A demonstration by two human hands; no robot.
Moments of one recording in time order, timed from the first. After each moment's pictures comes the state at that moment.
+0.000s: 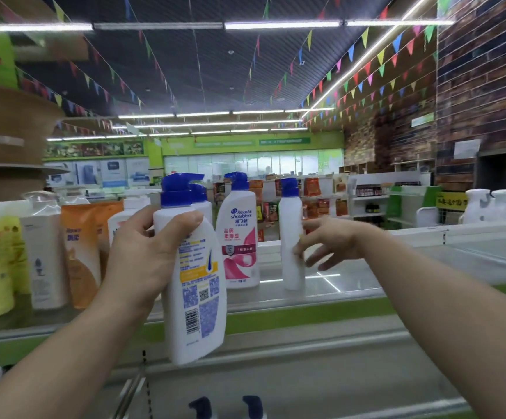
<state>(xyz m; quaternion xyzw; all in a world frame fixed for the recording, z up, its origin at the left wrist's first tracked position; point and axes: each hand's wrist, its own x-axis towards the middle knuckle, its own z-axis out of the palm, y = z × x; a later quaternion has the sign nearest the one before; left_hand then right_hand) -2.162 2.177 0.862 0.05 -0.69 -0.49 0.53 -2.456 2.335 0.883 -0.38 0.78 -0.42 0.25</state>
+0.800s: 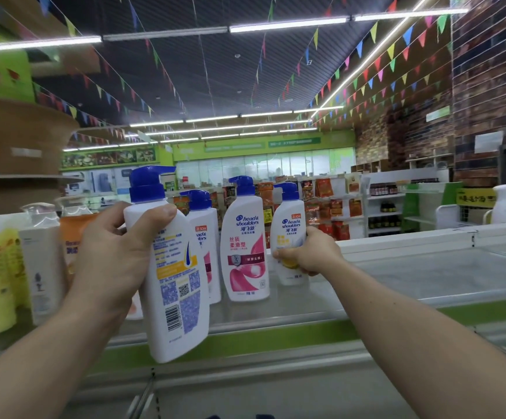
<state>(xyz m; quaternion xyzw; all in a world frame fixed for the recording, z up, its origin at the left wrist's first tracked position) -2.160 2.143 0.876 0.07 -0.67 -0.47 0.57 -2.475 2.244 0.833 -0.30 0.82 -0.48 -0.02</state>
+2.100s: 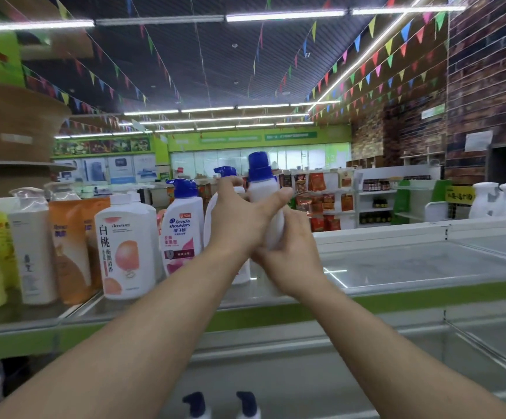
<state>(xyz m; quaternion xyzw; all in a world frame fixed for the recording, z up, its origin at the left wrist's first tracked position) -2.293 2.235 0.886 0.14 -0.74 -0.45 0.49 -2.353 2.314 0.835 -0.42 0.69 -0.57 -0.13</state>
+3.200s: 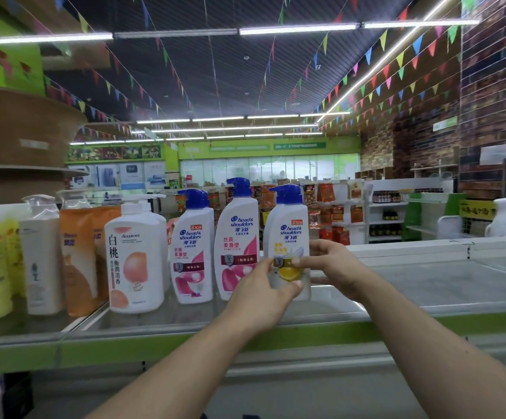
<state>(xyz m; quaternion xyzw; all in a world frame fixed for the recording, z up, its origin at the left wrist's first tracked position) -2.298 2.214 0.807 0.17 -0.87 -0.37 0.29 -2.483 2.305 0.820 -0.41 0.64 -0.62 0.18</state>
